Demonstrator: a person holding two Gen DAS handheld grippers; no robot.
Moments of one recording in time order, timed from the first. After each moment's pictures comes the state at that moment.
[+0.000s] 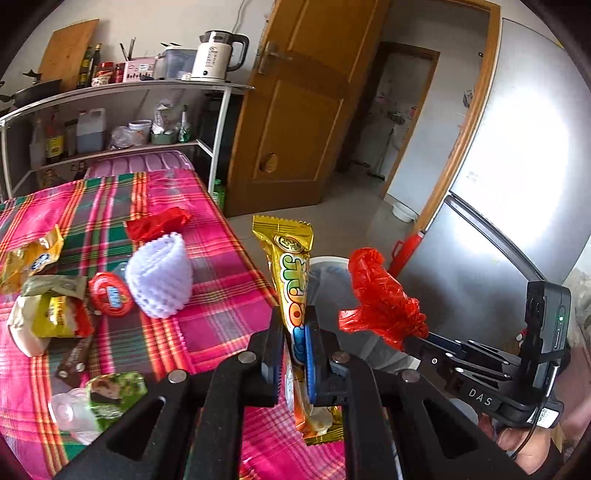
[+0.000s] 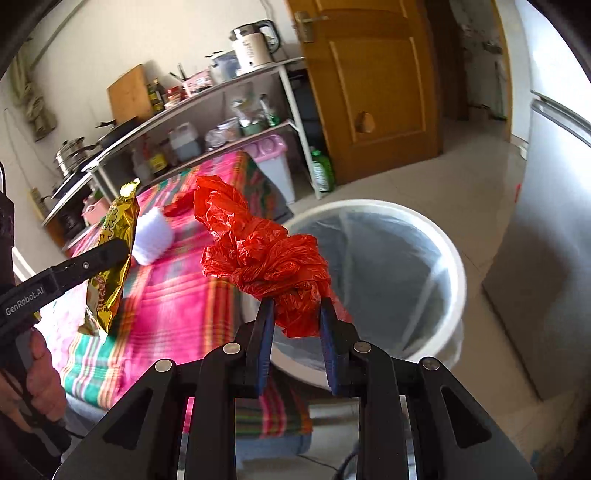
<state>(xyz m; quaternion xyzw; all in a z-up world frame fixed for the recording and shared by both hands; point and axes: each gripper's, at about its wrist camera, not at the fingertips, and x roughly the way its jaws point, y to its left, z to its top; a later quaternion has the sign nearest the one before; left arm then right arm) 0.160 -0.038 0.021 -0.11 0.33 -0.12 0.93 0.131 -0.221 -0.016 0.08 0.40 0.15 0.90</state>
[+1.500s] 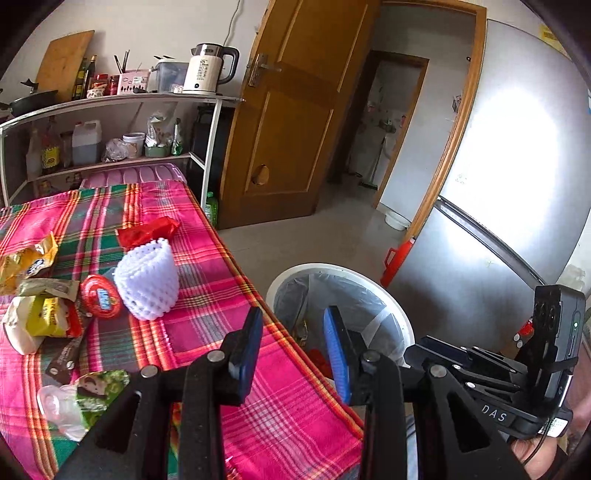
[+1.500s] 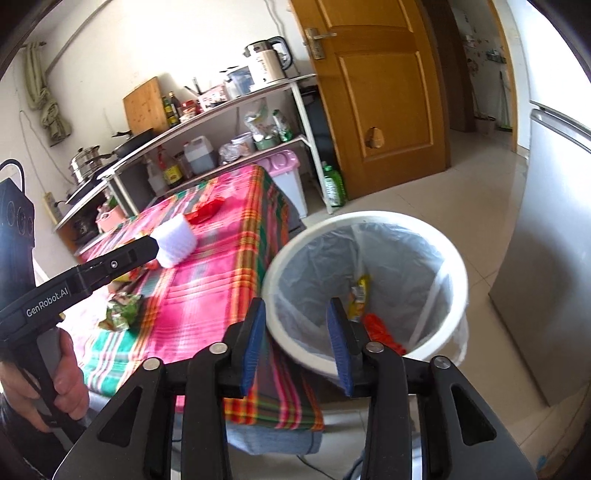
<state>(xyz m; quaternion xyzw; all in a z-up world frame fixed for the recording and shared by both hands) 0.136 -0.046 0.029 -0.11 0.30 -0.11 0.94 0.108 -0.204 0.000 0.08 0.36 0.18 0.91</state>
